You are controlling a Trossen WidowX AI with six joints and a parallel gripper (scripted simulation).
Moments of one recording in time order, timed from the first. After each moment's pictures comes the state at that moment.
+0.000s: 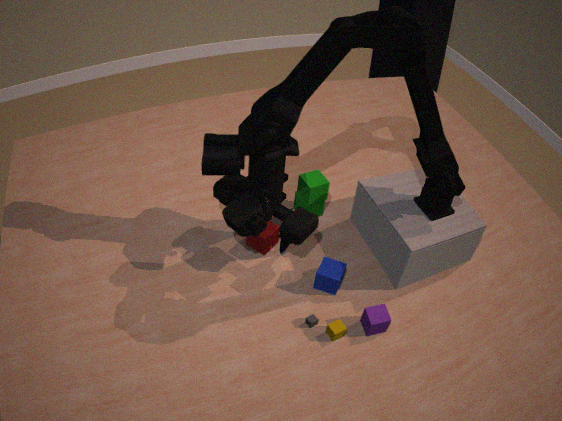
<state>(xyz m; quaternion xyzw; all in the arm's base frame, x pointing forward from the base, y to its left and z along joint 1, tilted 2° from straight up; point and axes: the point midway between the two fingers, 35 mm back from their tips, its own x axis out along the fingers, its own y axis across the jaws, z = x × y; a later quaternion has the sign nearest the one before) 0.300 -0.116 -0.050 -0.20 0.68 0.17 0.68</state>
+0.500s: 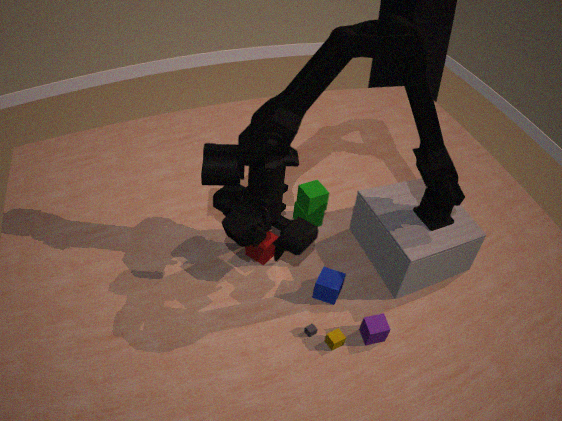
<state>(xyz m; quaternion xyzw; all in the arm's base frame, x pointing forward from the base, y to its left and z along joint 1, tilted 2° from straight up) 0.300 -0.116 -0.050 -0.20 0.68 0.17 0.68</state>
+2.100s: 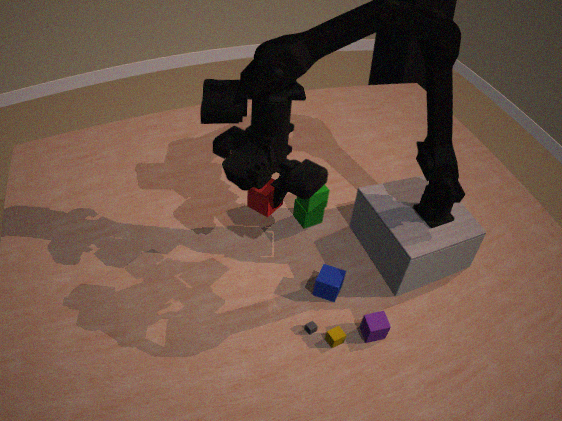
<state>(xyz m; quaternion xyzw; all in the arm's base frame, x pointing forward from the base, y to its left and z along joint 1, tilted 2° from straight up) 0.299 -0.111 0.062 -0.20 0.69 0.17 0.68</state>
